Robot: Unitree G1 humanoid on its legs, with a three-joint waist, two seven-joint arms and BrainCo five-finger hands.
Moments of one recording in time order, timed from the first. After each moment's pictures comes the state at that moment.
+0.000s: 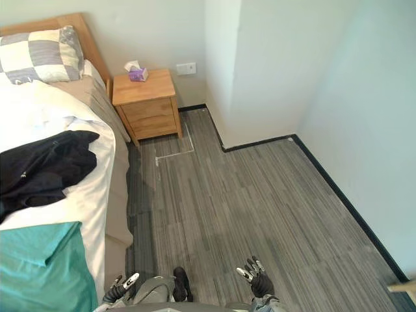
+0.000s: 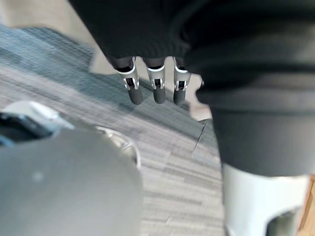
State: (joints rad) left arm 0.18 0.02 0.31 0.97 -0.38 -0.07 -0.08; right arm 0.17 -0.01 -0.23 0.98 0.24 -0.28 0.39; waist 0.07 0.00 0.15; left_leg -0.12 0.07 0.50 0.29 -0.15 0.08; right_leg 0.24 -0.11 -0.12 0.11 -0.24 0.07
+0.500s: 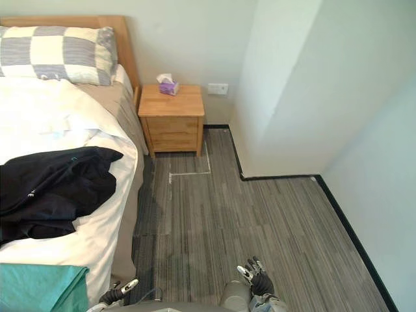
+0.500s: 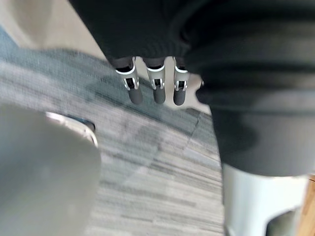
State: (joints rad) left arm 0.13 0.09 0.19 1.04 -0.33 0.00 -0.06; right arm 0.15 -0.02 -0.31 1.00 0.29 -0.27 0.38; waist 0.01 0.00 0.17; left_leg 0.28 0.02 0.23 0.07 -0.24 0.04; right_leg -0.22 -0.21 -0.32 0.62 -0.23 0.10
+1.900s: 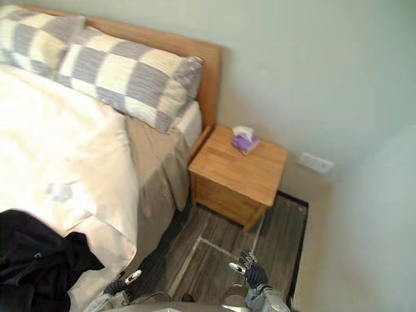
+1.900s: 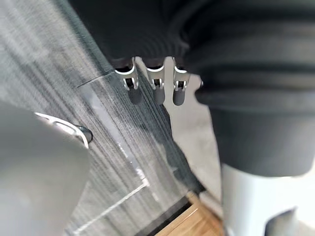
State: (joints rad) left arm 0.11 0.09 0.18 1.04 -0.38 -0.01 -0.07; right arm 0.10 -0.04 -0.18 1.01 0.21 -0.28 0.36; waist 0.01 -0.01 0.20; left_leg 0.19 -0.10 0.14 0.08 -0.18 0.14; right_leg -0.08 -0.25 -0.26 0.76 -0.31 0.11
